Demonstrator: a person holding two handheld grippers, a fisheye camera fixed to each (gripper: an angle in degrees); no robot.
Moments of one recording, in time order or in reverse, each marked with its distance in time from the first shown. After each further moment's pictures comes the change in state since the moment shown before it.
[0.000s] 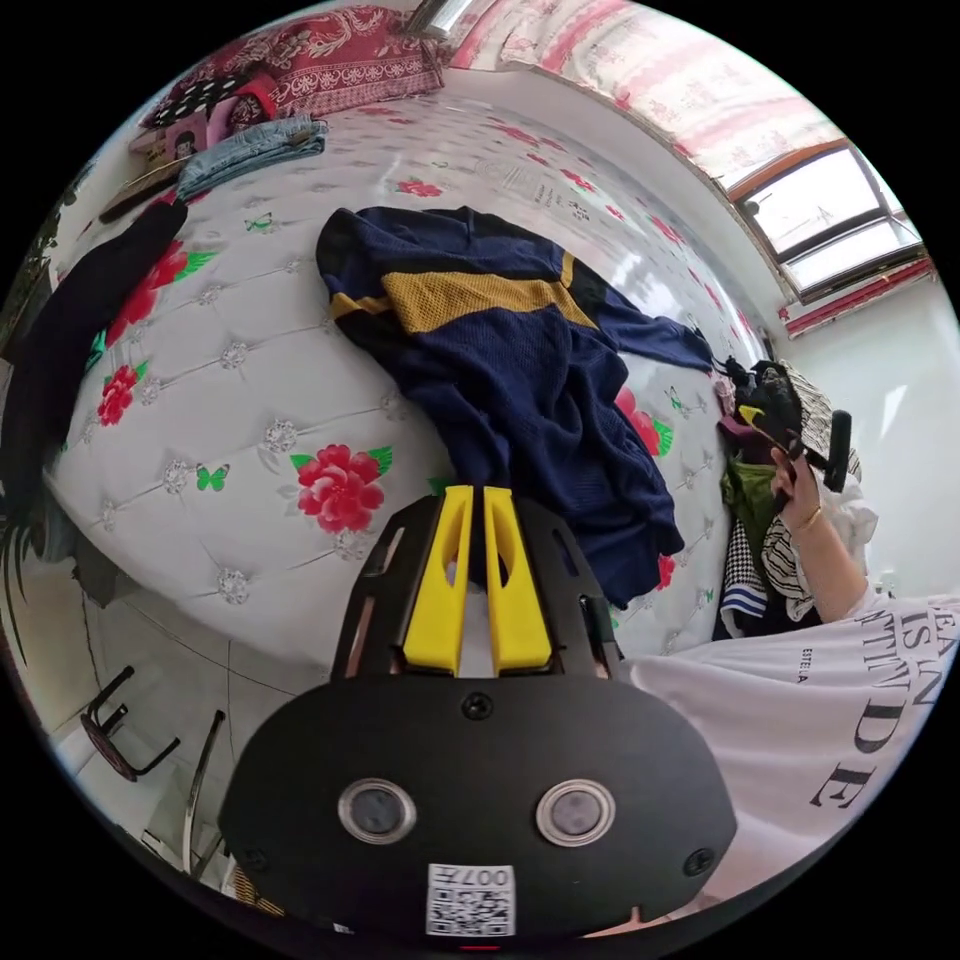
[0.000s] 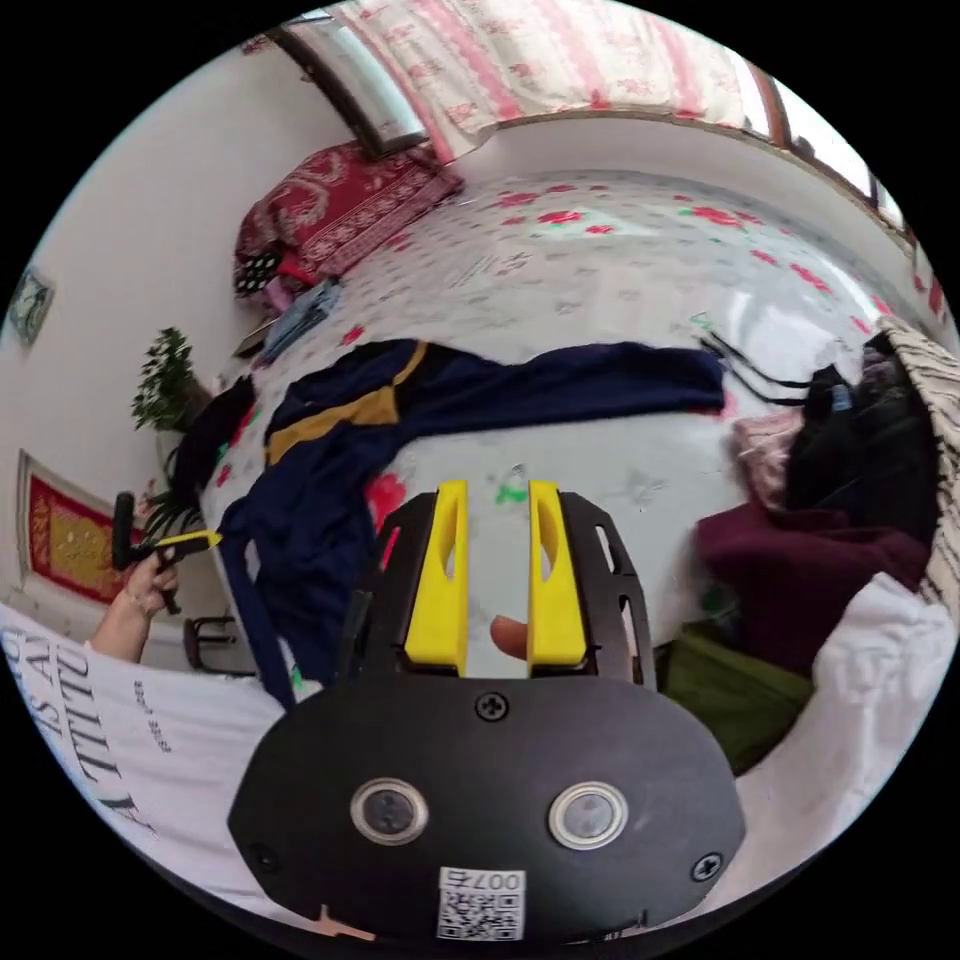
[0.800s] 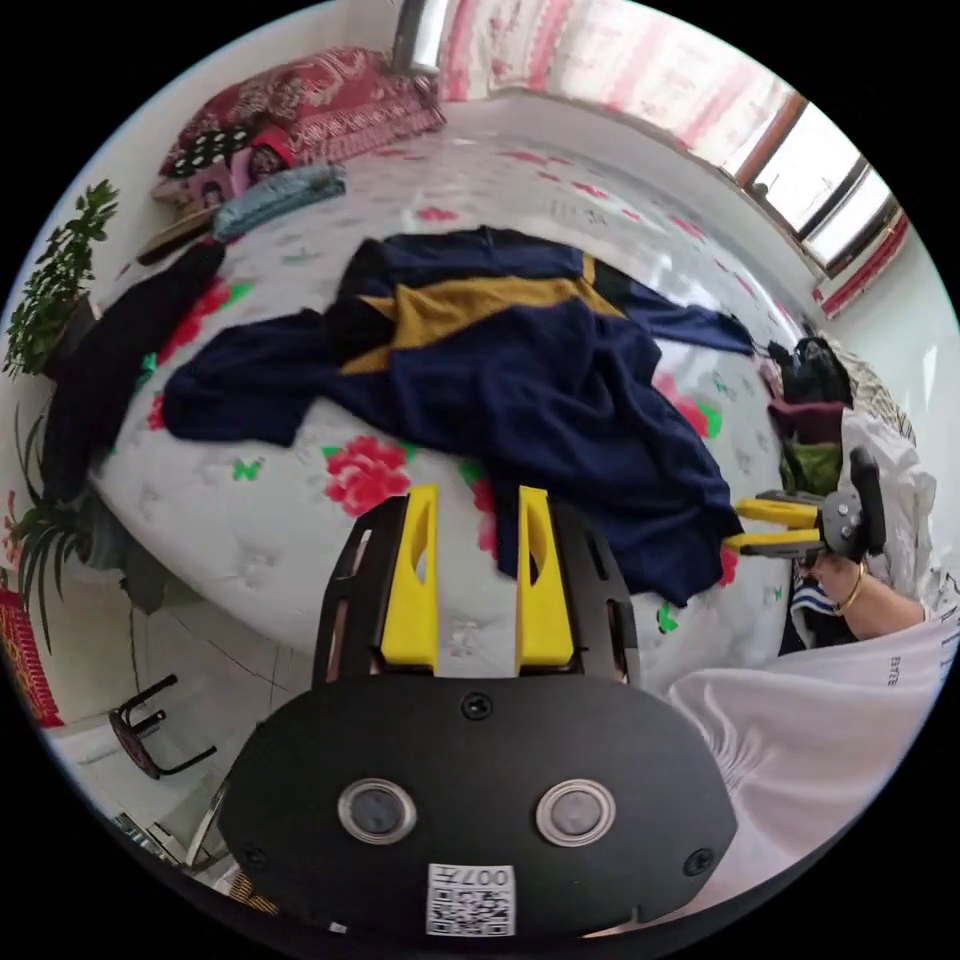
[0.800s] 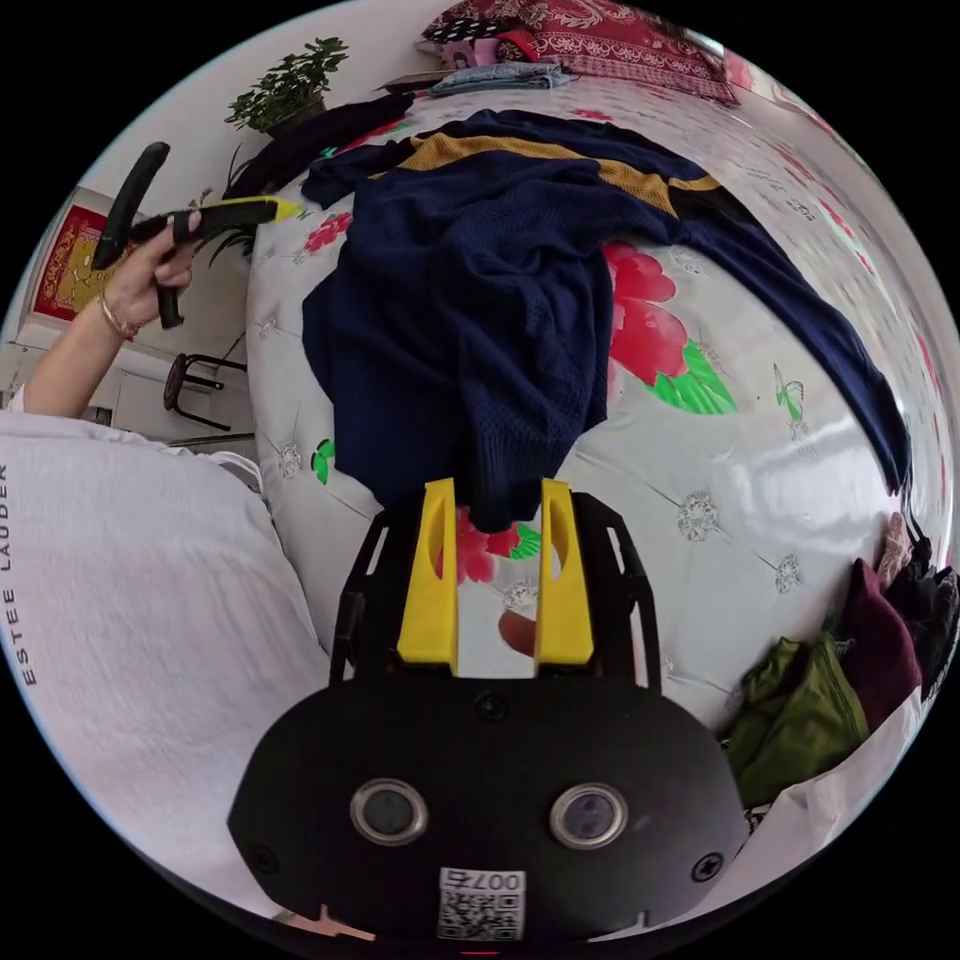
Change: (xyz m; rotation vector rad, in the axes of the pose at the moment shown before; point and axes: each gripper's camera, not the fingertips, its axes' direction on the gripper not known) left arm 0.061 0.096 0.024 -0.004 -0.156 0.071; right arm -0.188 0.177 0.055 -0.422 0.163 -0.414
